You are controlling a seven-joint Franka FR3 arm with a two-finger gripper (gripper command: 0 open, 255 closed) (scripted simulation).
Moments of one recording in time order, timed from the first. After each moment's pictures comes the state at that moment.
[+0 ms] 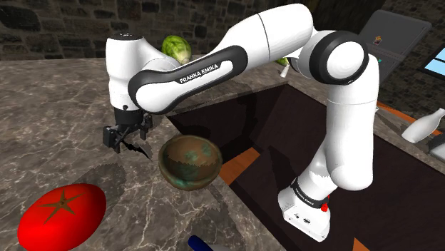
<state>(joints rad) 0.29 0.52 0.41 -1.68 -0.18 2.17 0.62</state>
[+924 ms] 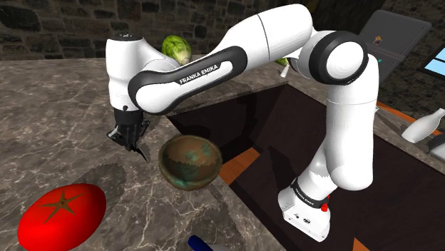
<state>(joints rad) 0.29 0.53 0.41 -1.68 -0.19 2.18 0.62</state>
